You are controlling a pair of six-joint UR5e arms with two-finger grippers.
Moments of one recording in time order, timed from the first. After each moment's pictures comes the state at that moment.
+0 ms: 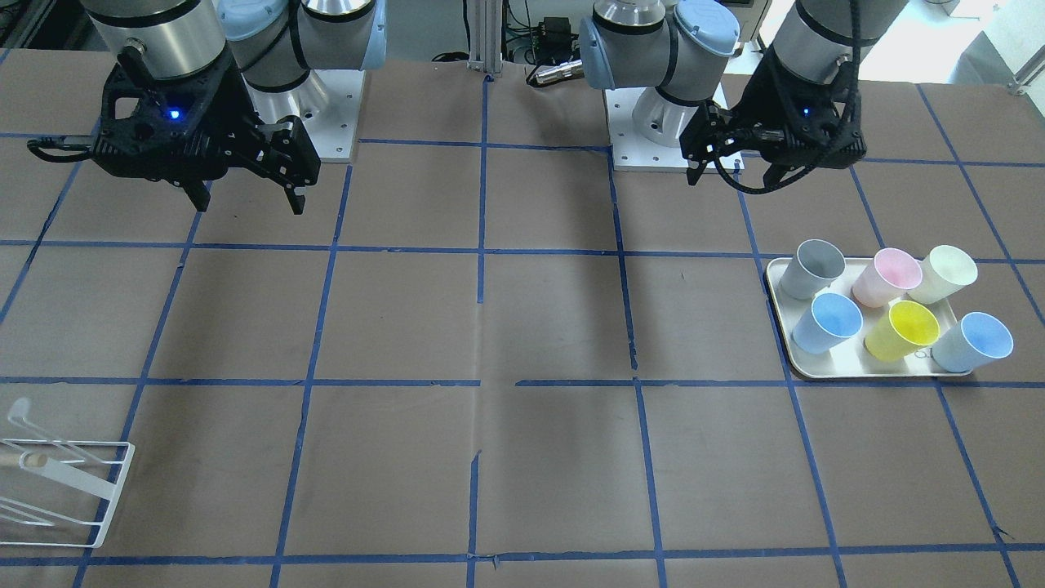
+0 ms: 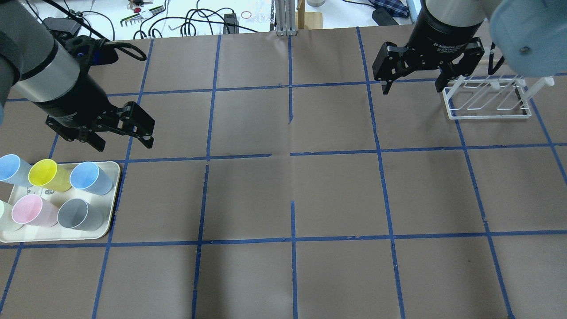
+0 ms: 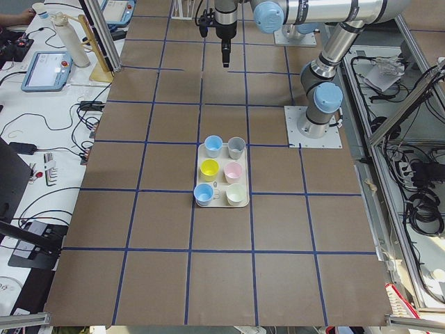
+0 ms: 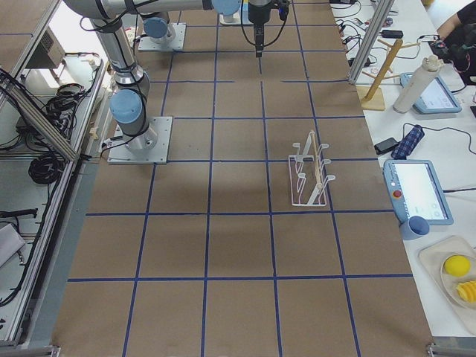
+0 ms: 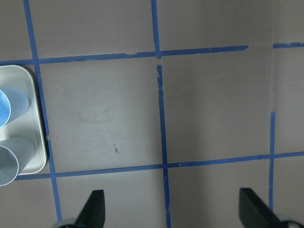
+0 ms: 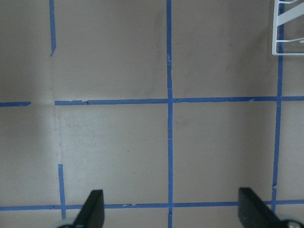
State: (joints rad) left arm -1.39 -1.43 -1.74 -1.60 1.52 0.15; right arm 1.61 -1.56 1.52 -1.58 -1.58 0.05
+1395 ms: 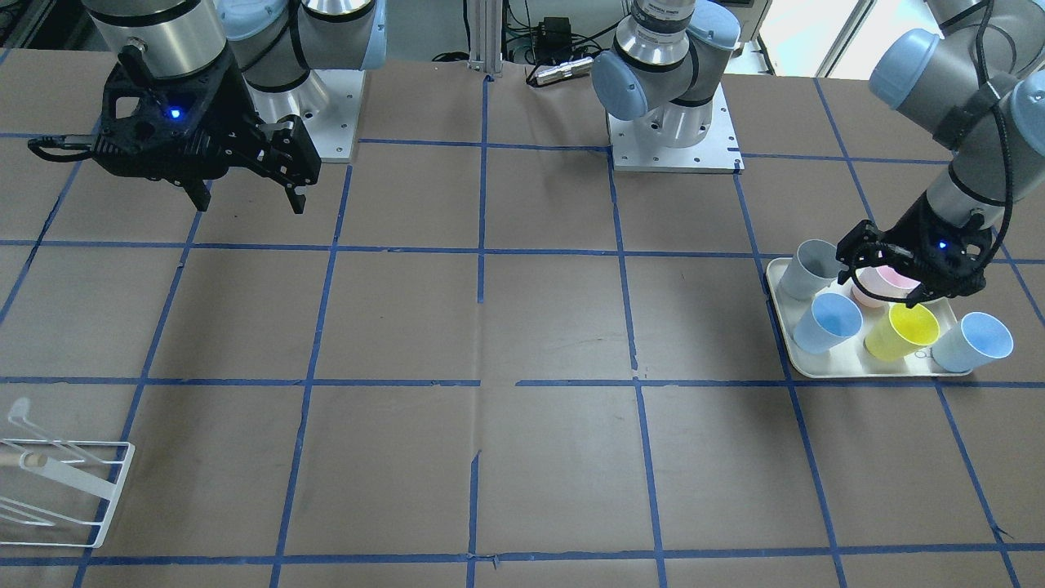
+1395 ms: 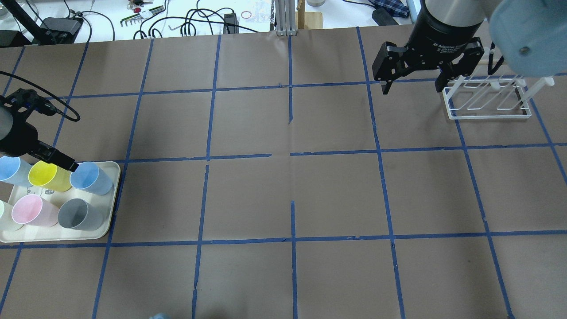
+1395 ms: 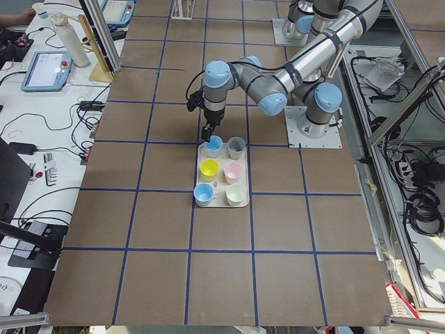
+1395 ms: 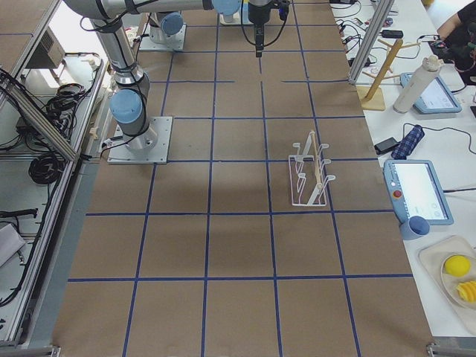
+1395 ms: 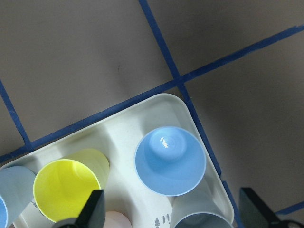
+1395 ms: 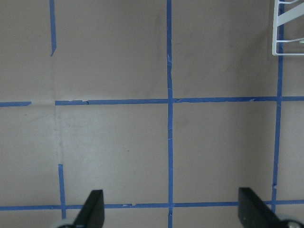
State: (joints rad) left arm -0.96 -1.64 -1.98 -1.05 1.55 1.04; right arm 1.61 -1.56 1.52 -1.58 -1.58 0.05
